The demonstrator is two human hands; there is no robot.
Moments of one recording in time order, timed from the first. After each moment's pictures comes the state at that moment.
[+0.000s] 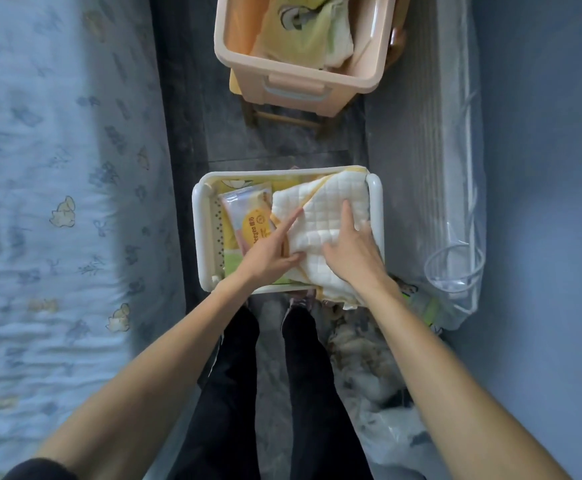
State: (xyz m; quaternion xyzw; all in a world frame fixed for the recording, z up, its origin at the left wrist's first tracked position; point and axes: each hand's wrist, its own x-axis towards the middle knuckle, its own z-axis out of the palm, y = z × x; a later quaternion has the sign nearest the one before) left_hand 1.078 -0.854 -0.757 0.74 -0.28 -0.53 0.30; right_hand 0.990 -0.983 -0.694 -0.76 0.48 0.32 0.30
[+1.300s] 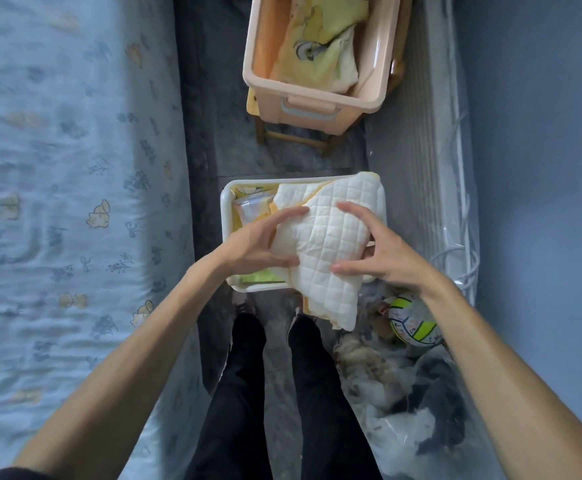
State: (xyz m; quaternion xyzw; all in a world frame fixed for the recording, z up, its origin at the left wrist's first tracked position) left_hand 1.132 -0.817 -0.671 0.68 -0.35 -0.55 0.34; right_hand 0.960 -0.998 -0.638 -0.69 0.31 0.19 0.63
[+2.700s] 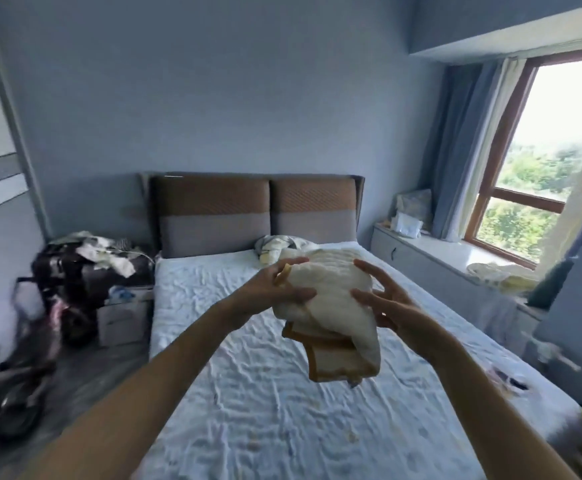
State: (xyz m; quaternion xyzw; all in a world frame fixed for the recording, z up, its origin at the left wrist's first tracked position) left_hand 1.038 -0.388 -0.132 0.78 0.01 0.11 0.62; right_hand 1.159 -0.613 -0.137 -0.67 -0.34 0.24 0.61
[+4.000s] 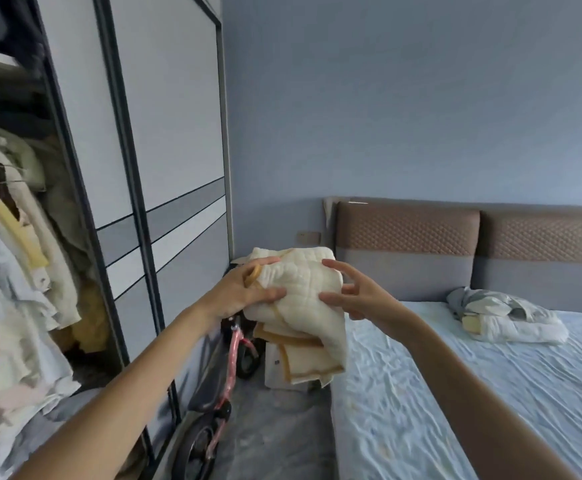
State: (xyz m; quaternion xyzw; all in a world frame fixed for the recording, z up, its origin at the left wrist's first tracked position) left_hand 0.856 0.358 -0.146 0.76 0.23 0.28 0.53; right_hand 1.079 0.232 -0.154 -0.59 -0.54 0.37 0.47
